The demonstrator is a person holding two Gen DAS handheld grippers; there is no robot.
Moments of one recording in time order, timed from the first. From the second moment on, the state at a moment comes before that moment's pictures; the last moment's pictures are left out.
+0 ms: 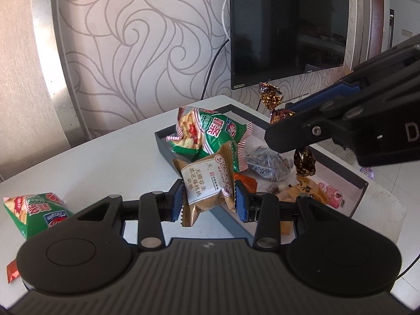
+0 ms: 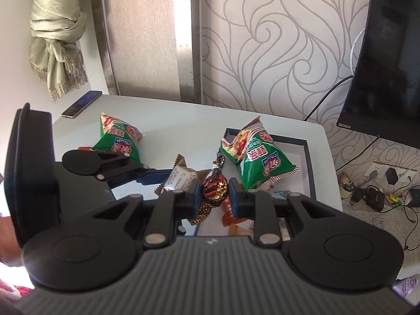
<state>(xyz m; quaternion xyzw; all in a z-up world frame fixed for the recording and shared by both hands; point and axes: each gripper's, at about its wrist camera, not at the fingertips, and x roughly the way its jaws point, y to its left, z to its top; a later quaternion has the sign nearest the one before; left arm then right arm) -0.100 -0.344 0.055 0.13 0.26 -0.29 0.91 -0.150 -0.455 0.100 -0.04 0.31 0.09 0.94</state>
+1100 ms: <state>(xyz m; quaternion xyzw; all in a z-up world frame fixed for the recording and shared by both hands) -0.070 -0.425 0.036 0.10 0.28 -0.31 0.90 -0.149 -0.515 0.089 -0.05 0.33 0.09 0.94</state>
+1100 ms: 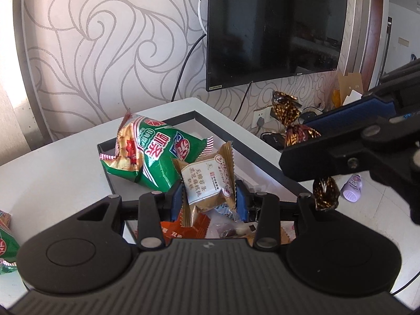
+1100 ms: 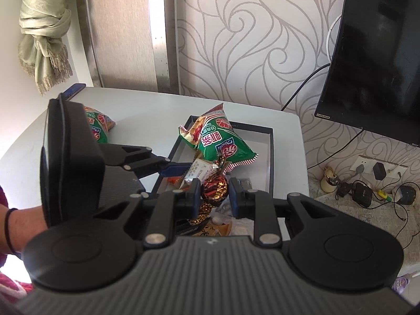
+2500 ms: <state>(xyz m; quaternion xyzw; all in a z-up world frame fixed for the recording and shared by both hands) -0.117 -0.388 0.031 0.10 0.28 -0.29 0.91 -0.099 -0.515 0.049 -0.05 0.37 0.11 0.92</state>
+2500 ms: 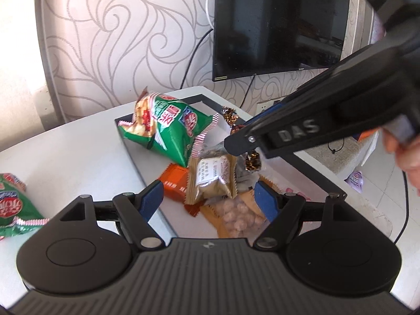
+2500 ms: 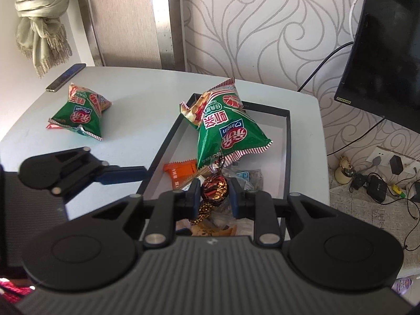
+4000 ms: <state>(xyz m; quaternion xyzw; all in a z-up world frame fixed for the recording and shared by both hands) -0.149 -0.329 0.035 0.08 0.27 -0.25 0.93 -0.099 -0.477 0.066 -0.03 0.35 0.12 0.93</state>
